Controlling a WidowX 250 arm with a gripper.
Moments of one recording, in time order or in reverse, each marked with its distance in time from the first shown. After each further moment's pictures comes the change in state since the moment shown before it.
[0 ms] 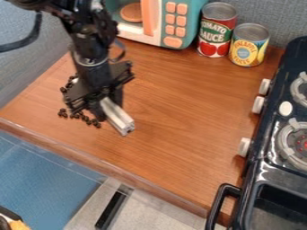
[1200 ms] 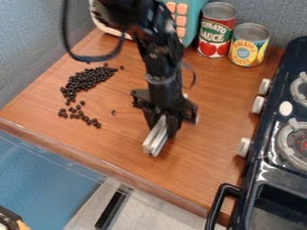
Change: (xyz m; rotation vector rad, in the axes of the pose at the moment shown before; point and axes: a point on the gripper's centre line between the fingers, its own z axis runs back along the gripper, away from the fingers) arm -0.073 -0.071 -0.023 -0.179 0.164 -1.153
